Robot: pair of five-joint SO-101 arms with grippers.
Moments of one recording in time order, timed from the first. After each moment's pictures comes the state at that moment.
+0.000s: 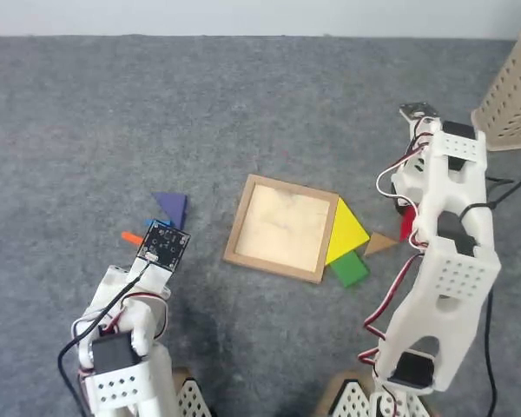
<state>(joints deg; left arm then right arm) -19.8 -103.3 97.3 73.6 -32.1 10.6 38.5 -18.0 78.7 23.2</state>
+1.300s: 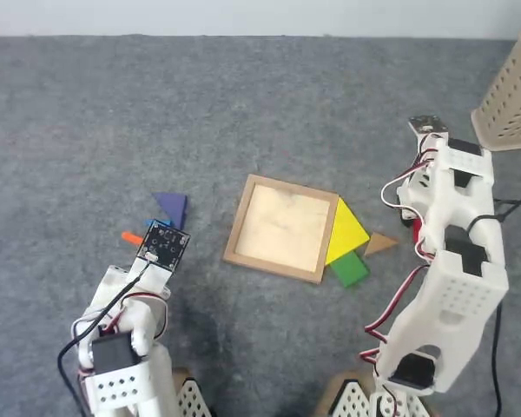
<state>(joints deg) -19.8 -103.3 97.3 73.6 -32.1 12.0 29.8 -1.9 69.2 21.4</state>
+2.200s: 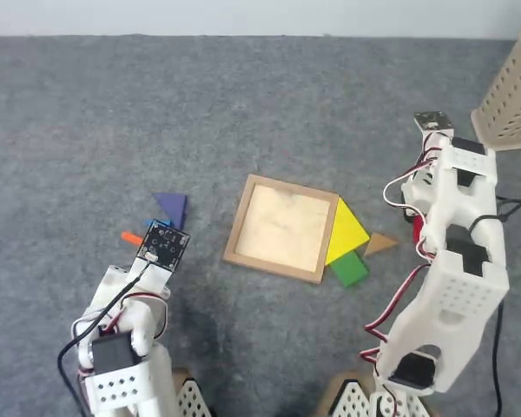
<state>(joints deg) -19.8 -103.3 97.3 73.6 -32.1 12.3 28.4 -2.9 69.6 21.6</state>
